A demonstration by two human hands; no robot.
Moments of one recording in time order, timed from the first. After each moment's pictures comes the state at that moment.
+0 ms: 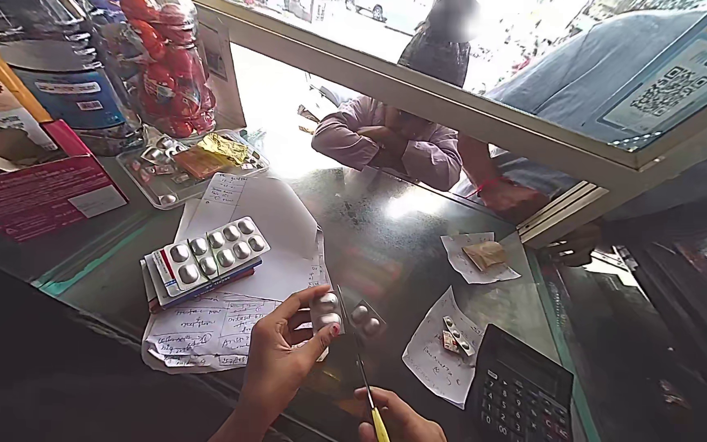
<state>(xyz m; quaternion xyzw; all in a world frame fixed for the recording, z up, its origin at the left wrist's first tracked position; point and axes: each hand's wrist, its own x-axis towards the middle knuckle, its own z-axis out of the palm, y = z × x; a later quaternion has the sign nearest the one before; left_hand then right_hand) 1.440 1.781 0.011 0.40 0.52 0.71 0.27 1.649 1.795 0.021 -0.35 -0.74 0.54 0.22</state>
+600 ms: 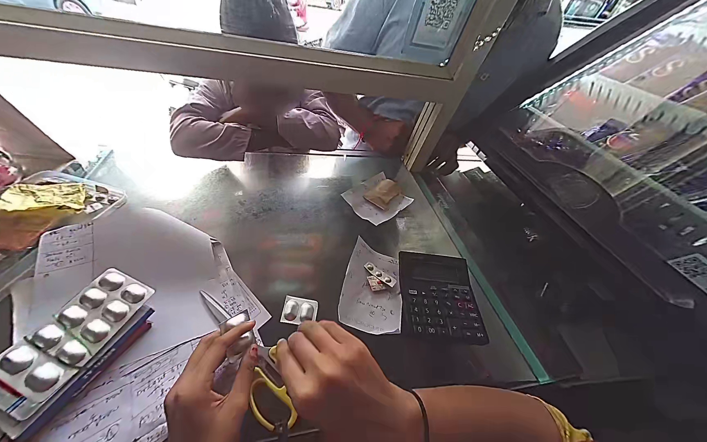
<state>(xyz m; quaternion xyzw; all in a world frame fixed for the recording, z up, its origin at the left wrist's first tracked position) 1.423 1.770 -0.015 0.58 0.62 0.51 0.11 1.590 1.818 0.037 -0.27 -0.91 -0.14 0.28</state>
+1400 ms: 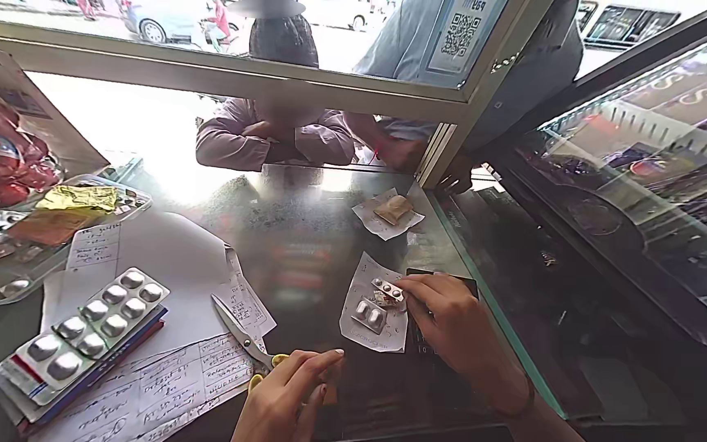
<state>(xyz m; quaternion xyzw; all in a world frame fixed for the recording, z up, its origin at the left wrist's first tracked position) 1.466 1.775 -0.005 0.74 0.45 0.46 0.17 1.712 1.884 0.050 -0.43 -0.85 -0.05 0.28</state>
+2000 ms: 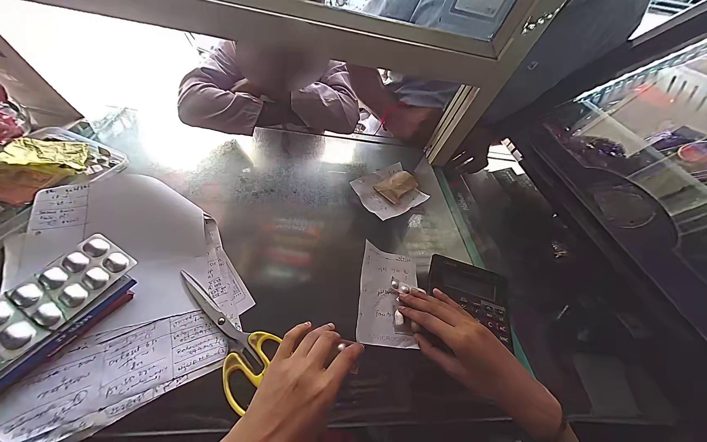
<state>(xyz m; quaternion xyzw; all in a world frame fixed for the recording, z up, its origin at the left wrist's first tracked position) 1.516 1.791 -0.014 0.82 0.49 0.29 -0.04 1.789 1.876 0.002 -0.33 -0.92 0.05 0.21</state>
